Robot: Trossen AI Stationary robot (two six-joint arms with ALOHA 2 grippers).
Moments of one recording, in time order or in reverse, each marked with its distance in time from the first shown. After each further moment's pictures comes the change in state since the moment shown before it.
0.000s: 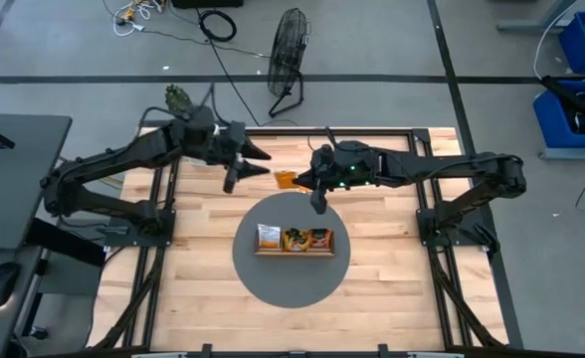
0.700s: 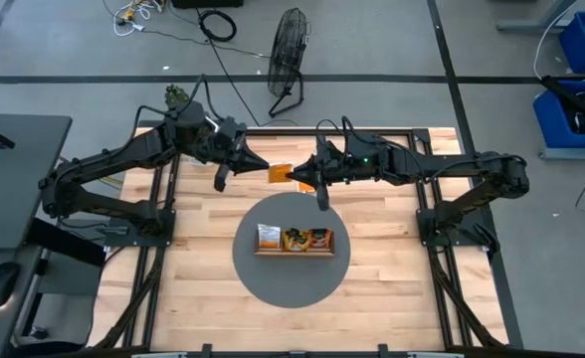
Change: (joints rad) left arm 0.006 -0.018 0.001 0.126 0.146 -0.166; right arm -0.013 -0.022 -0.001 0.239 -0.125 -0.103
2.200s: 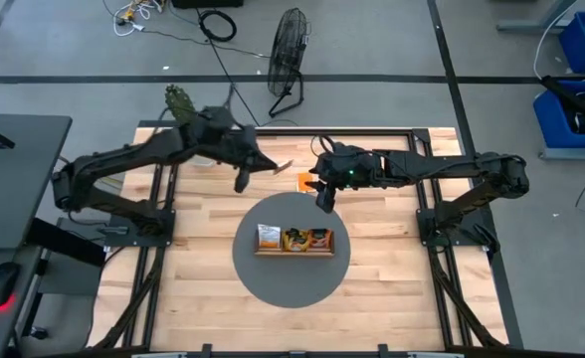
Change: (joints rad) left arm 0.032 0.121 -0.010 -0.150 -0.138 0.254; right arm 0.013 0.002 0.000 -0.467 0.308 0.002
